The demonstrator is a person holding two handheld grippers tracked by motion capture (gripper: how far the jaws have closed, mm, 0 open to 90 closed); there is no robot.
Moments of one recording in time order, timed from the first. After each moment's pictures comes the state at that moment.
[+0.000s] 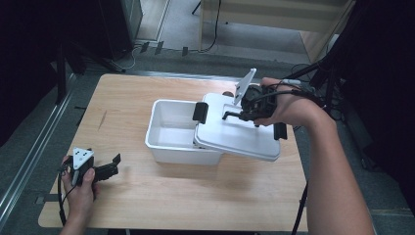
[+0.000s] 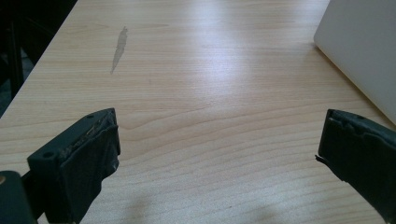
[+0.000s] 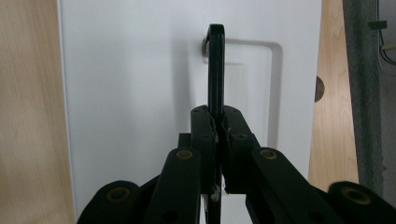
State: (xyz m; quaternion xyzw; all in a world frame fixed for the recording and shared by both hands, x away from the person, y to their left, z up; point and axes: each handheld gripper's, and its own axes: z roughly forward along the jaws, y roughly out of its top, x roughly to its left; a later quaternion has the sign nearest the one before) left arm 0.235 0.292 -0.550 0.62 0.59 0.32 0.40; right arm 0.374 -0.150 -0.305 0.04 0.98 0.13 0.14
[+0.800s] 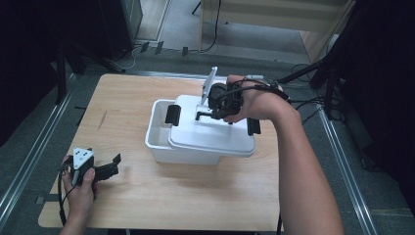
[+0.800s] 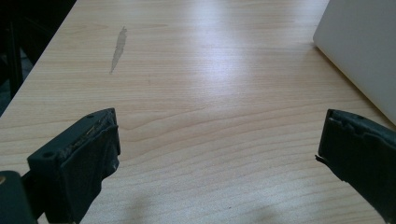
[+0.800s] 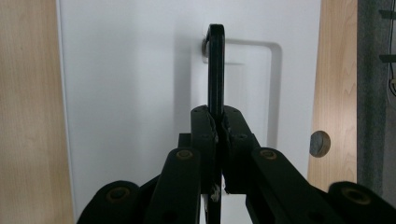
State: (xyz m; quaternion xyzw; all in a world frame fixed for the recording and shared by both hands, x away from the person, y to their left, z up) left arm 0.236 0.291 -0.550 0.62 0.59 0.32 0.40; right arm 0.381 -0.079 -0.313 -0.01 0.98 0.13 0.12
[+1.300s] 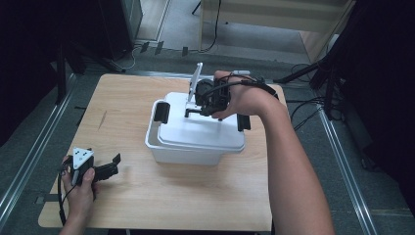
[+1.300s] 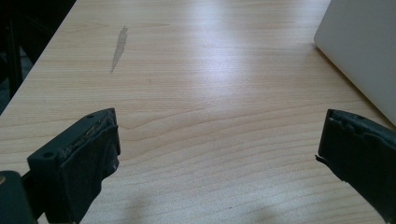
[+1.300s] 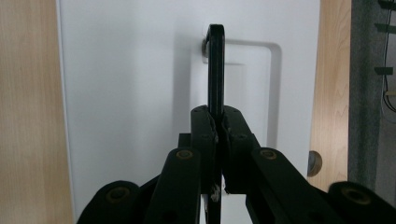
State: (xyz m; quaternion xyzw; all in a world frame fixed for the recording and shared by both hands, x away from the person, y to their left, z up) left arm 0.236 0.292 -0.550 0.62 0.59 0.32 0.40; right arm 0.384 -0.050 -0.308 -0.02 0.98 0.13 0.12
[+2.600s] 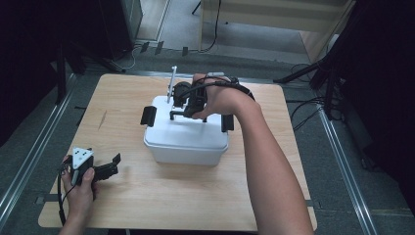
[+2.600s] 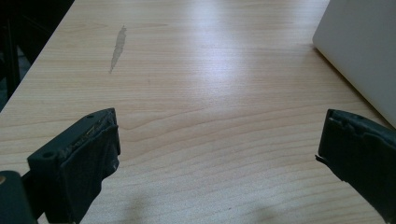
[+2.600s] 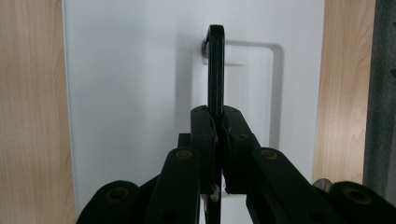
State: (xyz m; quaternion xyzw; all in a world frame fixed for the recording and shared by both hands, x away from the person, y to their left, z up) left arm 0.236 0.293 -0.550 0.62 0.59 0.32 0.40; right arm 0.395 0.000 -0.334 -0.02 0.99 0.11 0.11
